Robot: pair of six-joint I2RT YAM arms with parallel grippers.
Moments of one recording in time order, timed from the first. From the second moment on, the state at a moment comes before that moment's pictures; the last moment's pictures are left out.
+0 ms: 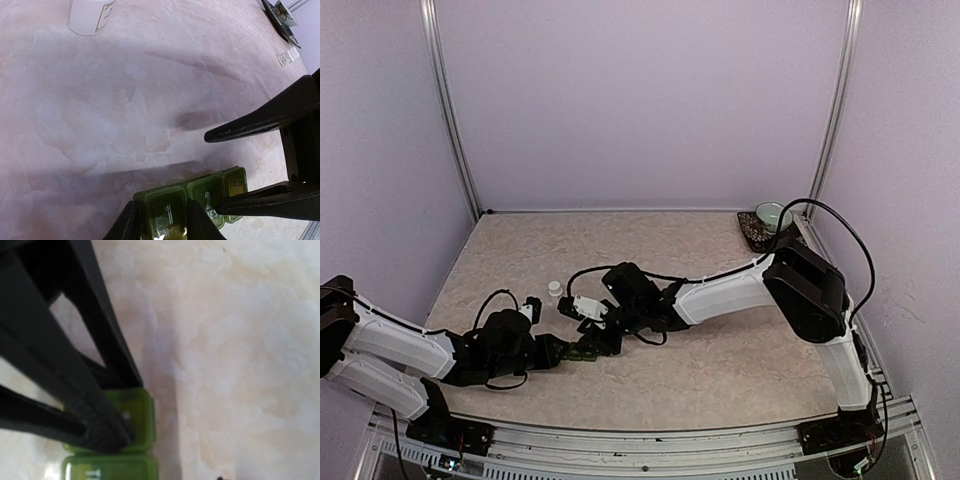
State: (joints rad) left arm -0.88 1.30 0.25 0.37 -0.20 -0.80; right arm 1.06 2.26 1.50 0.05 -0.36 -0.29
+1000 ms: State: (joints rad) left arm -0.88 1.30 0.25 0.37 -0.20 -0.80; right arm 1.04 2.31 1.42 0.36 -0.46 -0.27
